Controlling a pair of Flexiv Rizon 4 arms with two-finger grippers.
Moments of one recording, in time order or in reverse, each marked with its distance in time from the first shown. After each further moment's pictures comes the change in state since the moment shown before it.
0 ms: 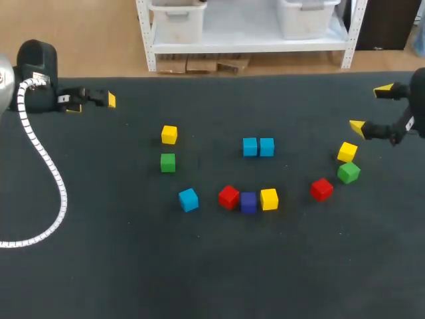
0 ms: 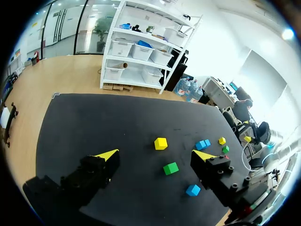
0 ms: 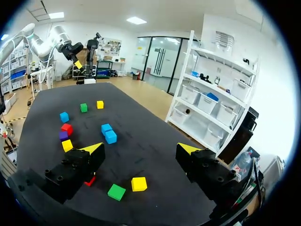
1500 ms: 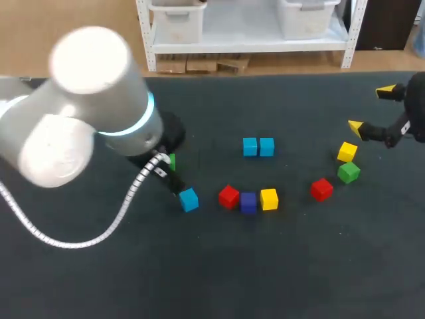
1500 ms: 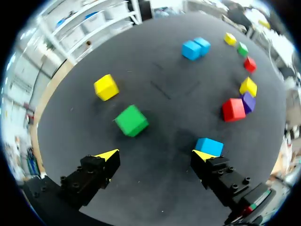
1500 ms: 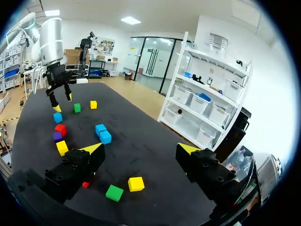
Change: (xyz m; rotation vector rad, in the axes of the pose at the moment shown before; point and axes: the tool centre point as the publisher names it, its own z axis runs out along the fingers) left arm 0.147 -0.069 0.112 -0.226 0.553 0.636; right arm 0.000 0.000 0.000 0.086 -0.001 0.000
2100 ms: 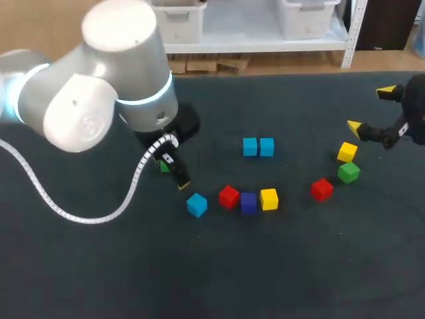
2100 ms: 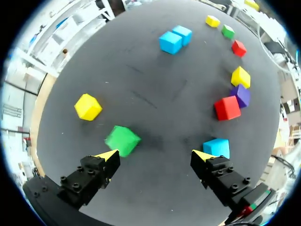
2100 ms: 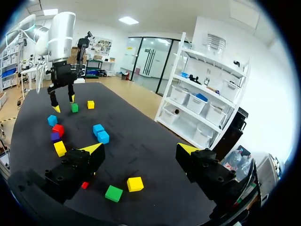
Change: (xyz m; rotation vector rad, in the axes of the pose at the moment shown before) left arm -0.021 0.007 -0.008 0.079 0.081 0.101; right arm 0.000 0.000 0.000 0.032 -0.001 0.000
